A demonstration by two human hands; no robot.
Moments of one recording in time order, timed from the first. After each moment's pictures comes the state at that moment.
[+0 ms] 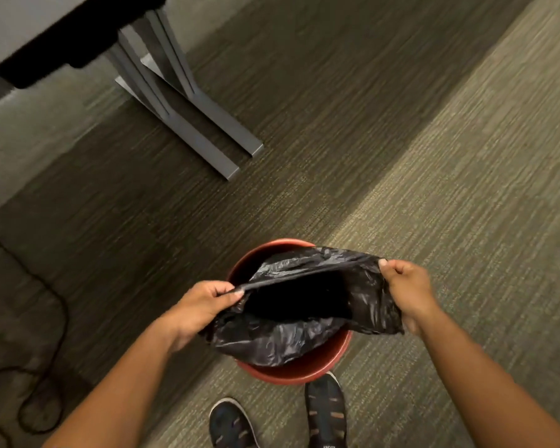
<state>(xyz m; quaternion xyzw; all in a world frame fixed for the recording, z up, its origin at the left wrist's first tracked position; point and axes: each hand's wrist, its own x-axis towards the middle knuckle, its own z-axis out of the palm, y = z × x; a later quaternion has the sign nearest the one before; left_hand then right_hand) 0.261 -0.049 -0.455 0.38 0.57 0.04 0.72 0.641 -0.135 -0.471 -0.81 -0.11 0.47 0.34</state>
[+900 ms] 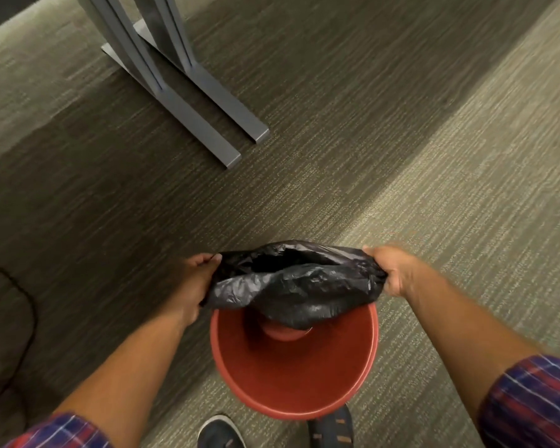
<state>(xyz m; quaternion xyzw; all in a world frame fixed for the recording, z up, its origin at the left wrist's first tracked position) 0.269 0.003 -0.562 0.28 0.71 0.23 0.60 0.620 -0.037 -0.537 -0.72 0.04 0.66 0.21</state>
